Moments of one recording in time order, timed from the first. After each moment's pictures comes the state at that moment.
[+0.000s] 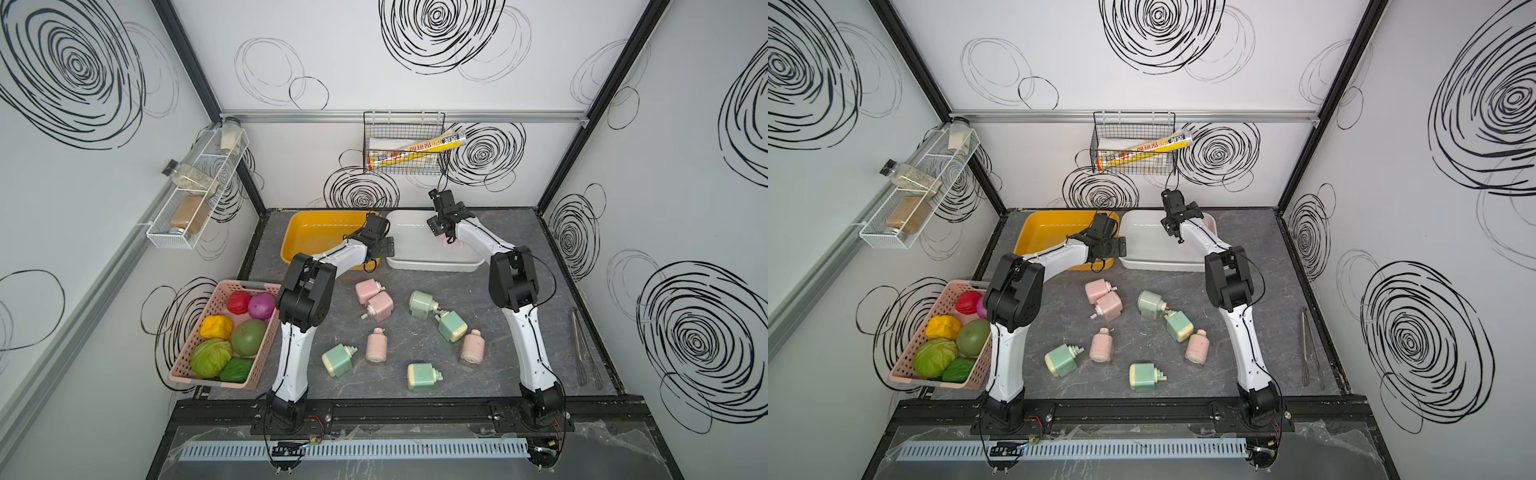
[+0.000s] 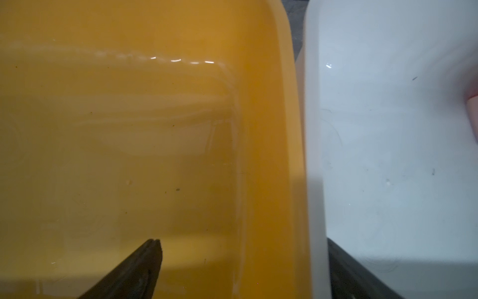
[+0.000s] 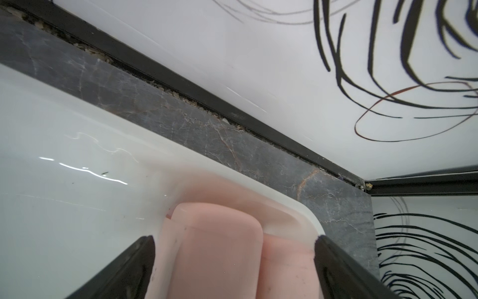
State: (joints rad) left arm -0.39 2.15 1.59 -0.32 -0.18 -0.39; right arm 0.38 2.44 2.13 -0.45 0.49 -0.22
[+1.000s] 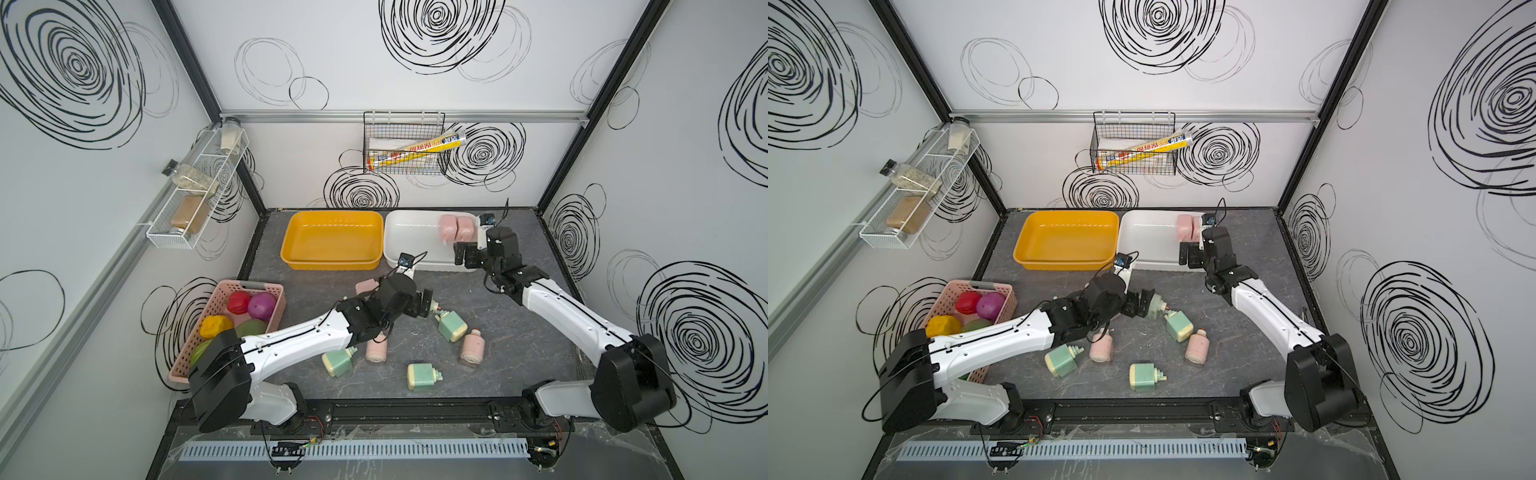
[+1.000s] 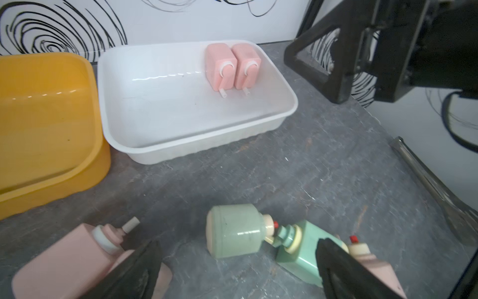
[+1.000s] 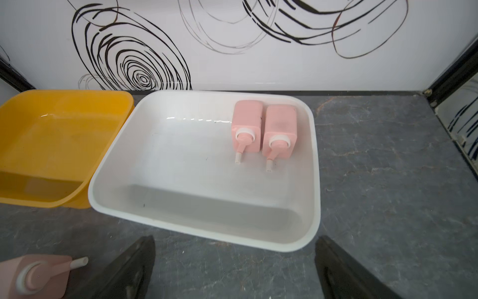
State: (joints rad) left arm -0.99 1.36 0.93 -0.14 -0.35 -0.46; right arm 0.38 1.31 0.93 -0.16 0.14 0.26
